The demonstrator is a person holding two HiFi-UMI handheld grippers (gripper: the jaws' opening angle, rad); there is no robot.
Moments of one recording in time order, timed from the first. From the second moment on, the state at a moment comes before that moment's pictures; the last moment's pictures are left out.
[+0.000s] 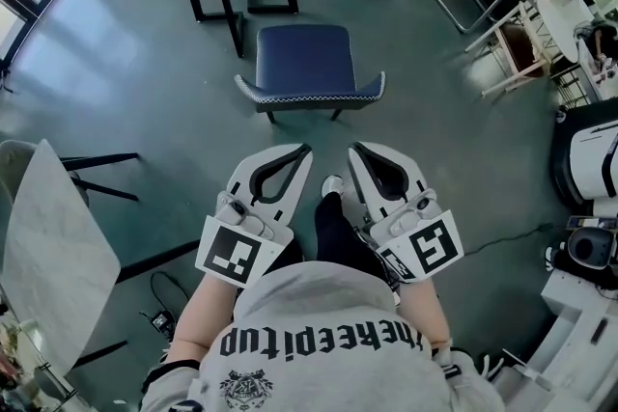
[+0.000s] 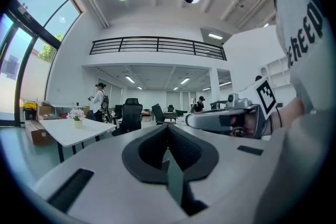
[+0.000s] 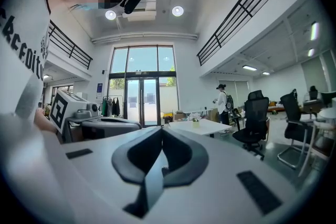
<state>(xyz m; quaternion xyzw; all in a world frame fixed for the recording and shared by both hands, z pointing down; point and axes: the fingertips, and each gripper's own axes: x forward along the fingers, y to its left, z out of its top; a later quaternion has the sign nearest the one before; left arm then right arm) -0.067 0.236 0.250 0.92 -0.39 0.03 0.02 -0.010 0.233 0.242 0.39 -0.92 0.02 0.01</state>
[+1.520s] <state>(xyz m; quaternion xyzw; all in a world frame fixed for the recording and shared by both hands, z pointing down) -0.056 0.117 0.339 0.89 -0.43 0.13 0.03 0.004 0.120 0.345 0.32 -0.94 0.05 0.13</state>
